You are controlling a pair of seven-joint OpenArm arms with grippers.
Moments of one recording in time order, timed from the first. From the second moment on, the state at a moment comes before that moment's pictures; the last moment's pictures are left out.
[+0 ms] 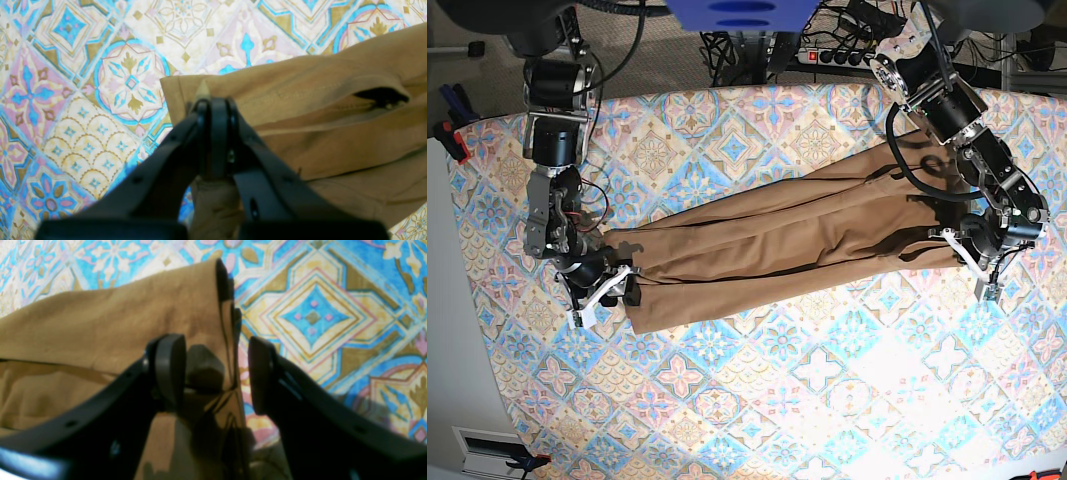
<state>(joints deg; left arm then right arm) -13.7 -7.9 -38.1 90.7 -3.9 -41.2 69.7 20.2 13.5 8.6 52.6 18.8 30.4 -28.4</state>
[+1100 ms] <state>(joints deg) -13.7 -7.9 -38.1 90.7 -3.9 -41.2 69.7 20.3 13.6 1.8 55.1 18.8 30.4 -32.9</state>
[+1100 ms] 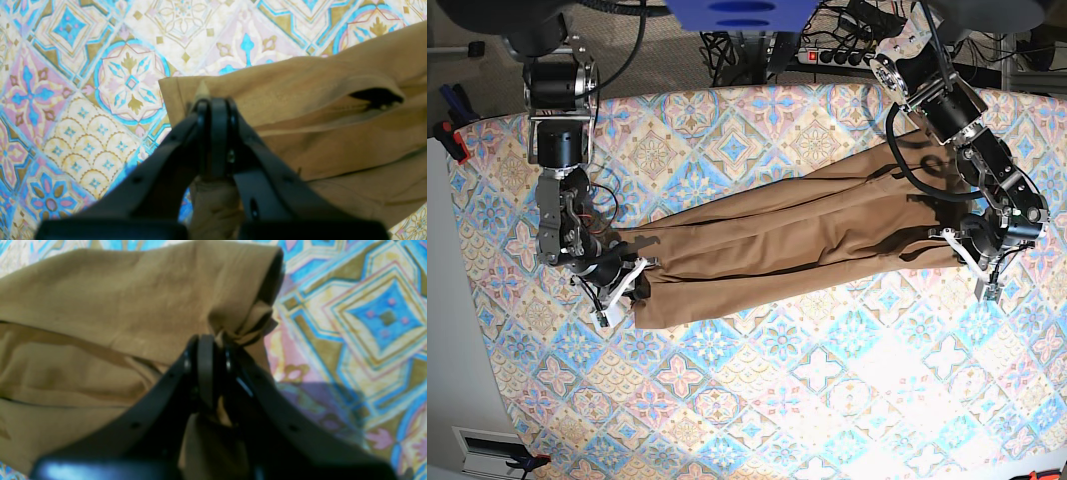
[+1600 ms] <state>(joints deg) -13.7 -7.9 -38.1 90.7 -3.9 -41.2 69.8 20.1 13.6 1.8 58.8 18.6 30.4 -33.6</state>
